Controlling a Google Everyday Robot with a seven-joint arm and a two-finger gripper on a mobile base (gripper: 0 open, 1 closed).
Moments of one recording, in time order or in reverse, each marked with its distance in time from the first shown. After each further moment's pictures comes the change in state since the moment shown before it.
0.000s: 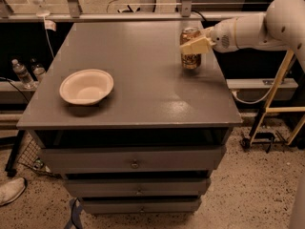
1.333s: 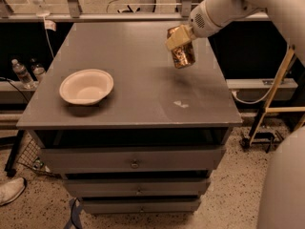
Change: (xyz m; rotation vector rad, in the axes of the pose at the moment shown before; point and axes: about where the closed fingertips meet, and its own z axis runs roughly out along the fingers) arm -0.020 0.035 0.016 0.146 0.384 0.243
